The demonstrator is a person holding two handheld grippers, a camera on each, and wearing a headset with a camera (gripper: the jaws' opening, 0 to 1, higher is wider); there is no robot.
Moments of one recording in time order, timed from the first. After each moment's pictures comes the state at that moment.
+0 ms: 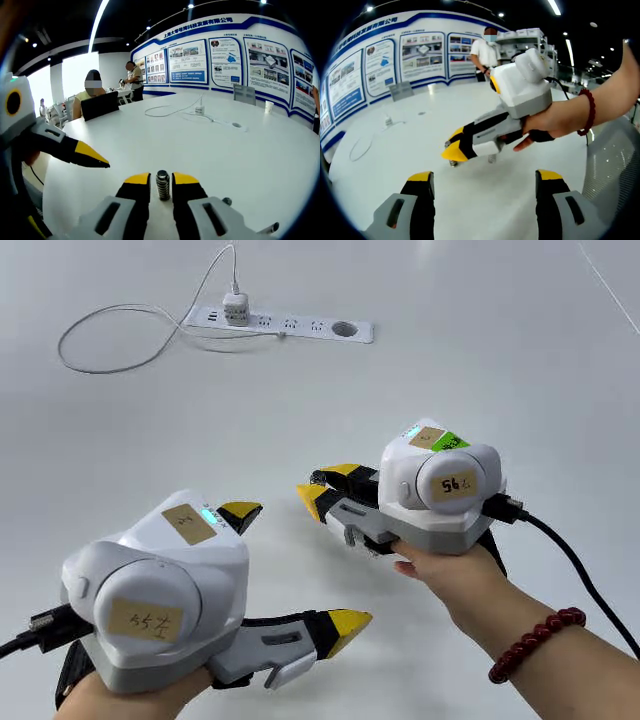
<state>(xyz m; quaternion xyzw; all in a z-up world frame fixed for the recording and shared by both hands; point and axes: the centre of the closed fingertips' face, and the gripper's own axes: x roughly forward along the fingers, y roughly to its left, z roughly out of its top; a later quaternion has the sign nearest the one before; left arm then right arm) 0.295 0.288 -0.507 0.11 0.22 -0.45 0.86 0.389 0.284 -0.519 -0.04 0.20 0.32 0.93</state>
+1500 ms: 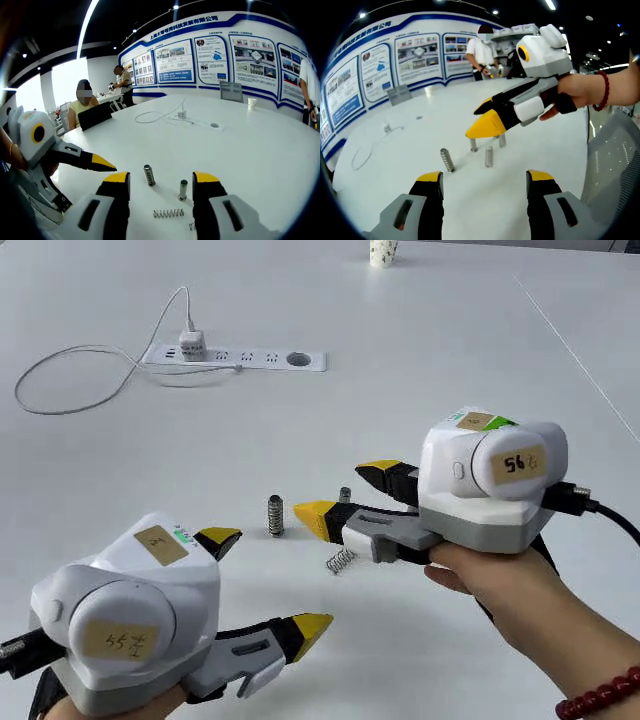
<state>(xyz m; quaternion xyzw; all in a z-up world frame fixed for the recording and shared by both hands) 0.294 0.274 -0.501 0.14 0.22 -0.45 0.85 0.354 0.221 -0.470 -0.02 0.21 0.27 0.94</state>
